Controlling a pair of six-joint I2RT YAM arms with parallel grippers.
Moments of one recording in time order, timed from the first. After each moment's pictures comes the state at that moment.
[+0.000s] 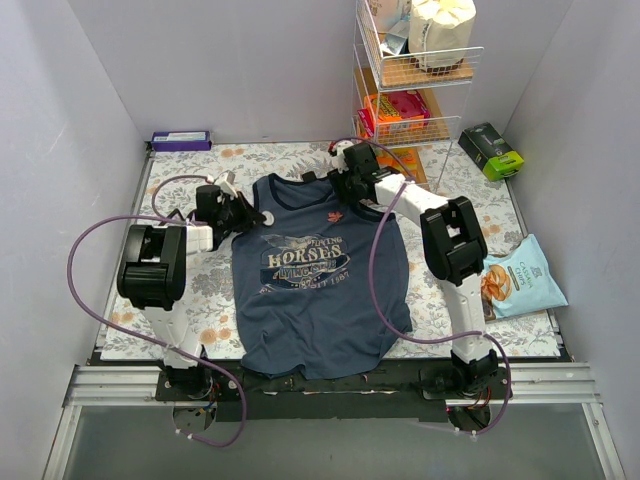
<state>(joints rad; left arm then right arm) -0.06 1.87 0.89 0.41 0.47 -0.52 0.51 2.22 1.75 -0.32 0.00 -0.03</state>
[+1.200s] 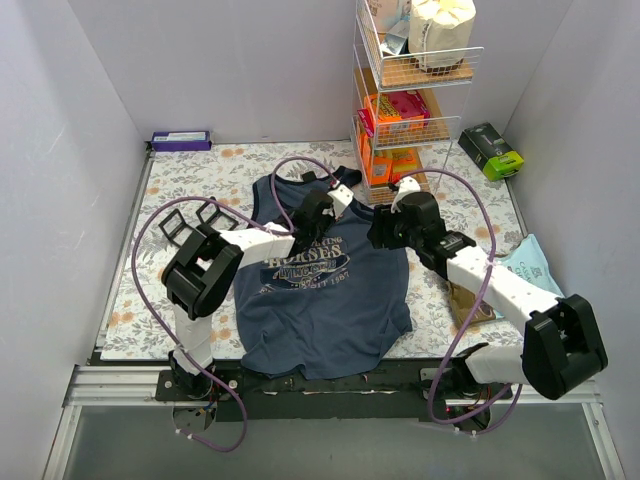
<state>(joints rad) -0.69 1.92 1.19 0.08 -0.23 0.18 0.52 1.31 0.86 -0.13 -0.01 0.28</state>
